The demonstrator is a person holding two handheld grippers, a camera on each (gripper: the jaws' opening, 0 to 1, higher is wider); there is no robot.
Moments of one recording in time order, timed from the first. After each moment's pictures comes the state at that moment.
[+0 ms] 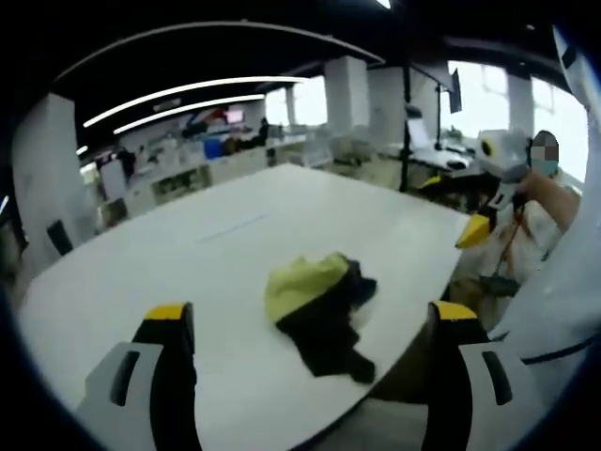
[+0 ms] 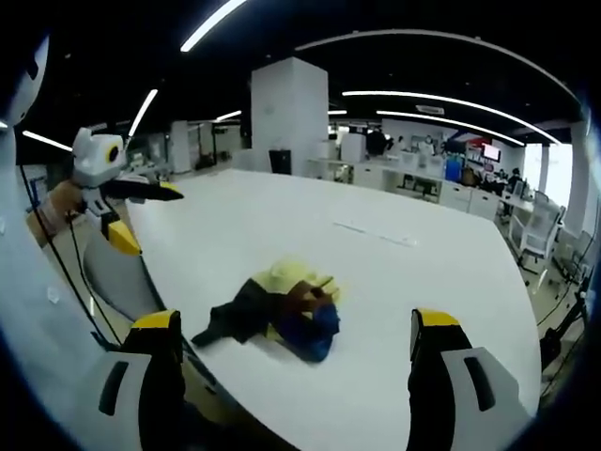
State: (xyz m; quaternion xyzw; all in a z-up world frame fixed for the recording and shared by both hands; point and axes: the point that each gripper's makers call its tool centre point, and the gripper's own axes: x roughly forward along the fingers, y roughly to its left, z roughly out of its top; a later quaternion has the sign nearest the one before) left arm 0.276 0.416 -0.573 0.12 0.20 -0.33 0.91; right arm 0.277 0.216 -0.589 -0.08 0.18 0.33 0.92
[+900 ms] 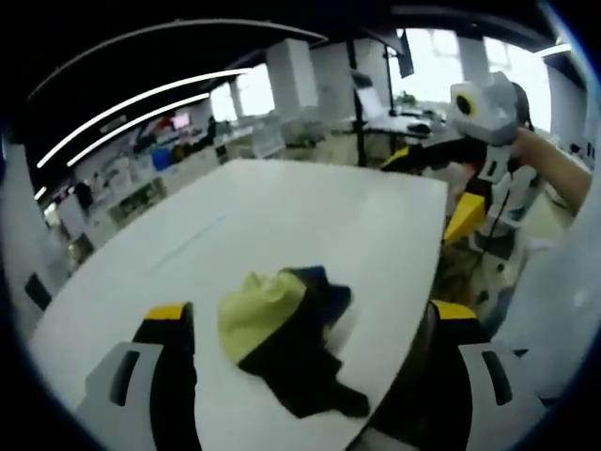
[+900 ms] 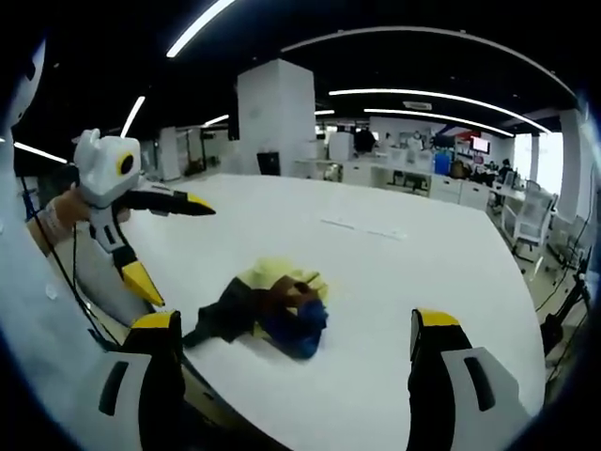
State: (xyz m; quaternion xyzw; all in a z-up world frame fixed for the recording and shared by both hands) left arm 0.299 0.334 -0.606 0.19 0.21 -0.42 0.86; right arm 0.289 0.198 -0.600 -0.06 0.18 0.31 0.93
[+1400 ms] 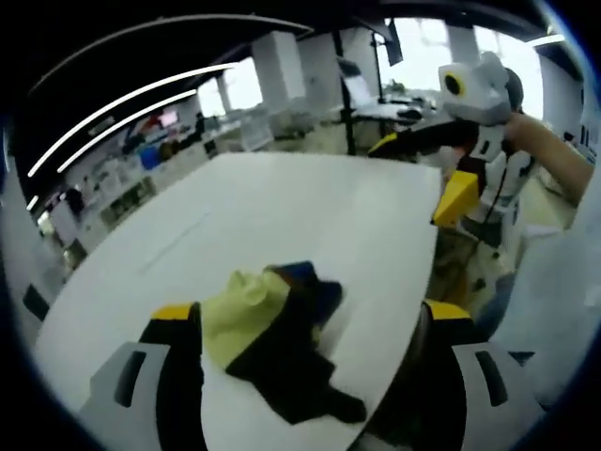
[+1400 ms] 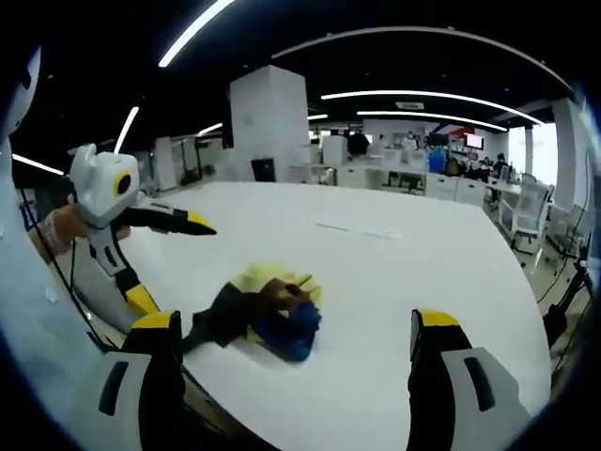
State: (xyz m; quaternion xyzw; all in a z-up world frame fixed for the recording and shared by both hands) left arm 0.298 0.318 -0.627 0.21 0.23 -0.44 0.84; right arm 0.296 0.185 -0.602 -0.04 0.17 0.30 0.94
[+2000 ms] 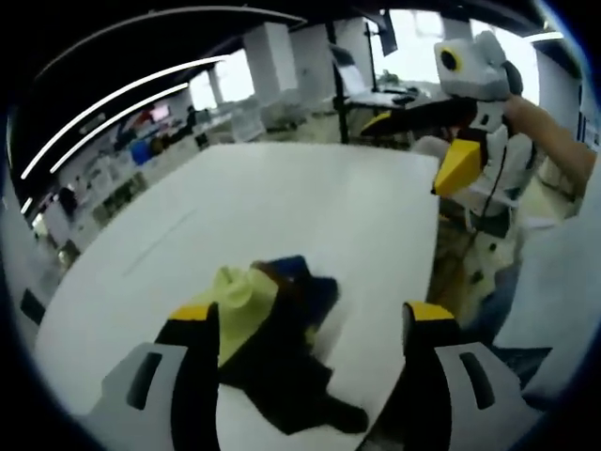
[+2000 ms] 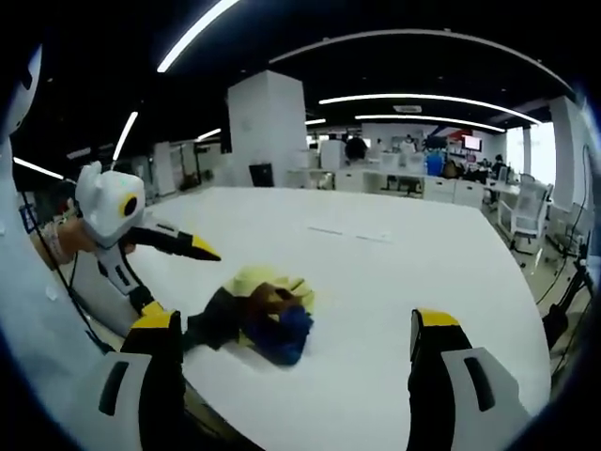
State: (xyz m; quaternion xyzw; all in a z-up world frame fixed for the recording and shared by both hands) left arm 0.308 0.303 -0.647 0.22 0.23 -0.44 0.84; right arm 0.306 0.173 -0.600 -0.03 0.17 0.30 0.94
